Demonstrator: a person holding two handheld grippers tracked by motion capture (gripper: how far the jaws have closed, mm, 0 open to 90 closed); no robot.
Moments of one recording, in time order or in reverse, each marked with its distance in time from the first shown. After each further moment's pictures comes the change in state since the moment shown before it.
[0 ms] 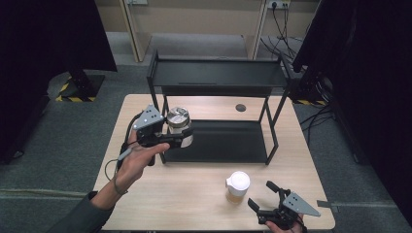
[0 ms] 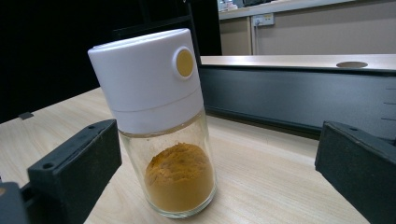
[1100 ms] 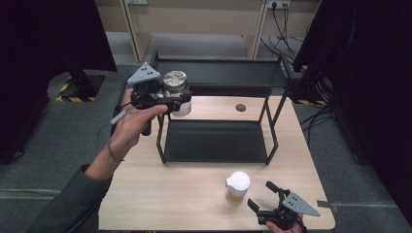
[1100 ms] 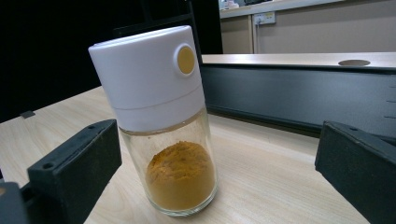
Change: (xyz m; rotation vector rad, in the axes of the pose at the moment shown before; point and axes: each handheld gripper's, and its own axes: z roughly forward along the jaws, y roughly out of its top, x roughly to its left) left arm 0.016 0.092 0.002 0.016 0.059 -0.011; right arm -0.001 0.000 0.000 0.006 0.005 0.003
